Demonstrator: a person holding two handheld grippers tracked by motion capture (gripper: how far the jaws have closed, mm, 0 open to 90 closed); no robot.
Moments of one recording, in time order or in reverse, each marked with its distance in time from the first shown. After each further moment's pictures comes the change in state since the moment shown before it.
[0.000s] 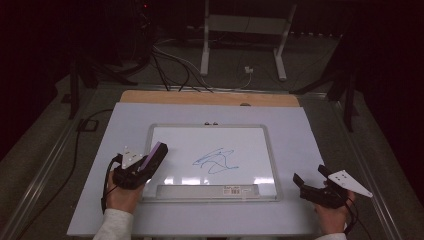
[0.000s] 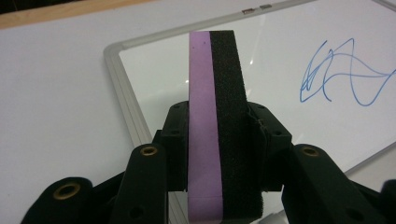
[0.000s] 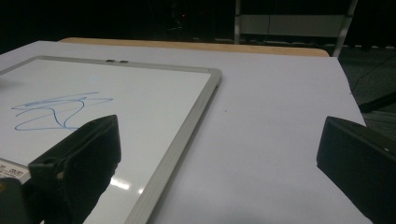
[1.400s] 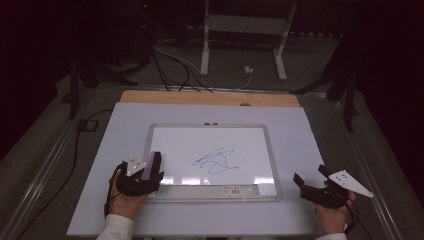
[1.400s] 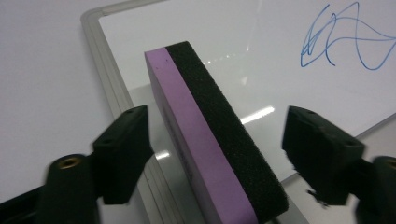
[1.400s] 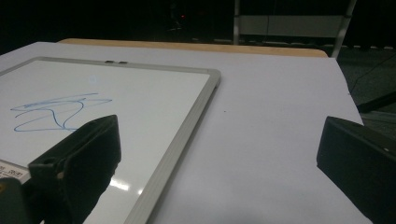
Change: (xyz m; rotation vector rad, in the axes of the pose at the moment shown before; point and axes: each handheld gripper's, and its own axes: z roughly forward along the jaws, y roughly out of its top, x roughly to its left) left arm -0.007 -0.028 0.014 0.065 -0.018 0.012; right arm 0.000 0.000 -0.001 -0.002 -0.002 0.000
